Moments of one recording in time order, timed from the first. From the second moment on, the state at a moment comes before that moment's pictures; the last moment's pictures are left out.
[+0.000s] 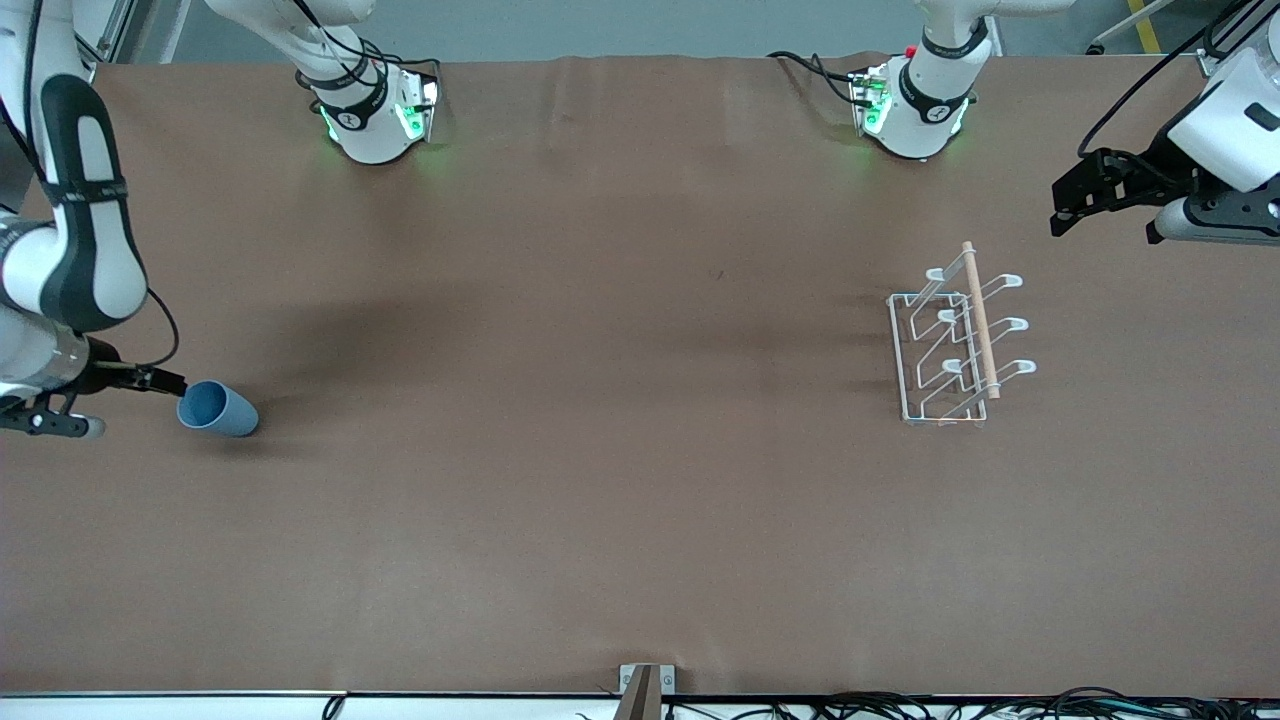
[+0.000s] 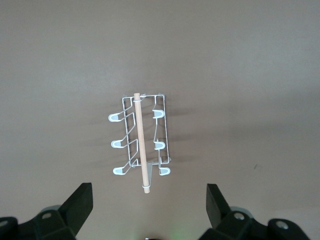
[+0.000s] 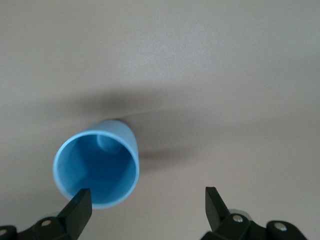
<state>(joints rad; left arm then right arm) -0.08 -0.03 -0.06 -1.51 -0.02 1.48 -0.04 -0.06 0.39 -0.27 -1.90 0.01 2.22 -0.18</state>
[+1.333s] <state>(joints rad) -0.08 -0.02 -0.06 -1.51 -0.05 1.48 -0.04 -0.05 0.46 -0.27 -1.86 0.10 2.15 -0.18</state>
